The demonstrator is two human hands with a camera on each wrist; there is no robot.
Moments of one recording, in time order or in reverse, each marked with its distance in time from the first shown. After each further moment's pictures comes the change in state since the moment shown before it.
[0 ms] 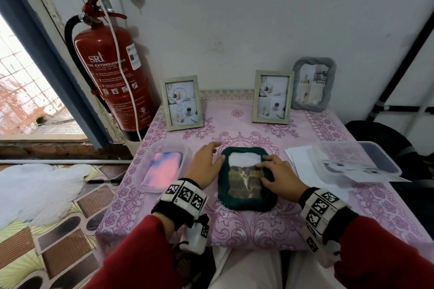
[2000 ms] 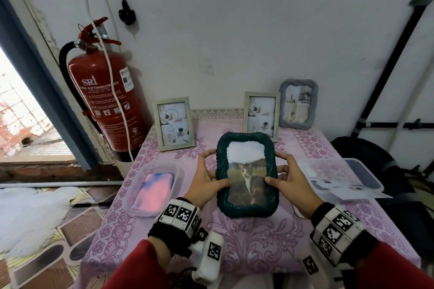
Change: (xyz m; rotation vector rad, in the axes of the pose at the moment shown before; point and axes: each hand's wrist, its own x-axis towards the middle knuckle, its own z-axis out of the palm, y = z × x) left_hand -0.009 0.036 0.003 -0.916 -0.128 -0.076; right_hand -0.026 -0.007 -0.043 0.911 0.293 0.050
